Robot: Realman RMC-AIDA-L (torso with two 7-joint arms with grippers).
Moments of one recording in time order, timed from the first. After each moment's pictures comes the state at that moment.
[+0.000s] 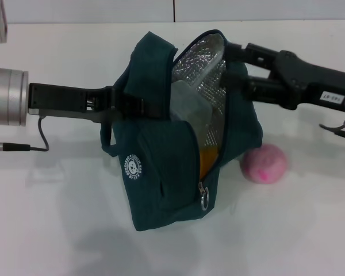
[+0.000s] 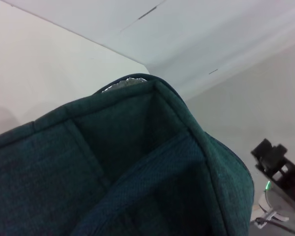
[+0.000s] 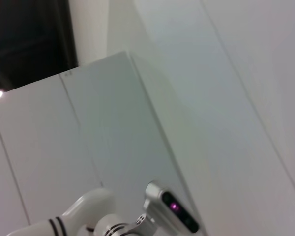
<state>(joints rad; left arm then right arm) -0.54 -2.08 0.84 0.99 1.94 1.78 -2.50 0.61 2.02 -1.16 -0.47 -1.23 -1.67 1.38</state>
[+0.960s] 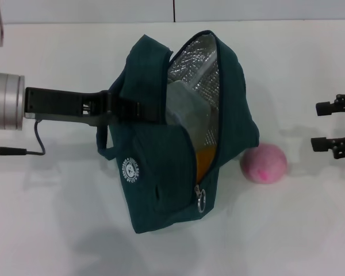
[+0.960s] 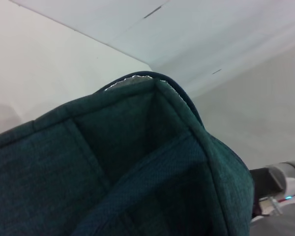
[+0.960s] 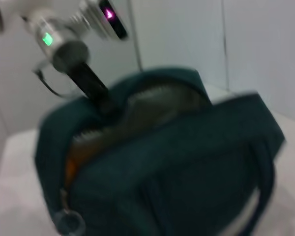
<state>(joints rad) -0.52 -2.07 0.84 0.99 1.95 1.78 -2.49 0.51 1.85 -0.95 -0.77 -1.83 -1.67 1.44</state>
